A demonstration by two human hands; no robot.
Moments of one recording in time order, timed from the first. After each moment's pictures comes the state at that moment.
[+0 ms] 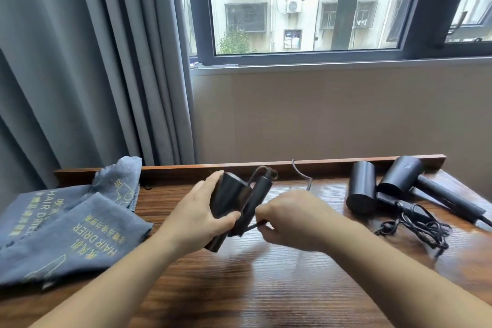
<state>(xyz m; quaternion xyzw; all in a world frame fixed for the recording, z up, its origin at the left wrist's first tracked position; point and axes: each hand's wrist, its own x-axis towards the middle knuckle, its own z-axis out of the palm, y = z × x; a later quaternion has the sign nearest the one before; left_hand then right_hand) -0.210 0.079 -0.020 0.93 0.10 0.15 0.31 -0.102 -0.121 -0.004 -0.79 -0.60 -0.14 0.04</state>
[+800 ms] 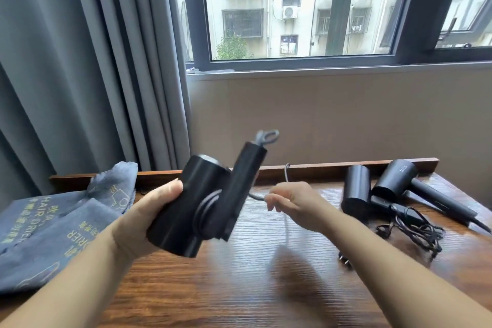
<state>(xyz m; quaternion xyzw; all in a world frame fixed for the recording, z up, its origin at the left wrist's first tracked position) -0.241 0.107 0.010 0.52 -0.04 -0.04 0.85 -0.043 -0.126 -0.031 -0.81 -0.48 0.04 0.34</state>
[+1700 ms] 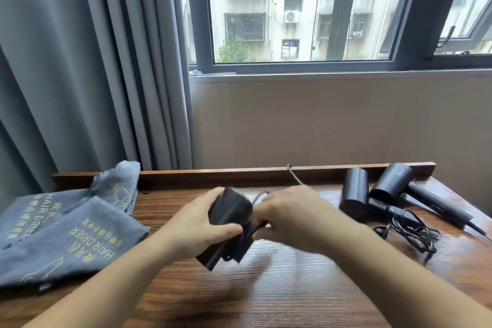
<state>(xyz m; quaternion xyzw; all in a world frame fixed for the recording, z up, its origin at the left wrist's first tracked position) -0.226 0.062 -0.001 0.92 0.11 0.07 0.36 -0.120 -0.134 0.027 -0.78 -0.61 -0.14 0.06</state>
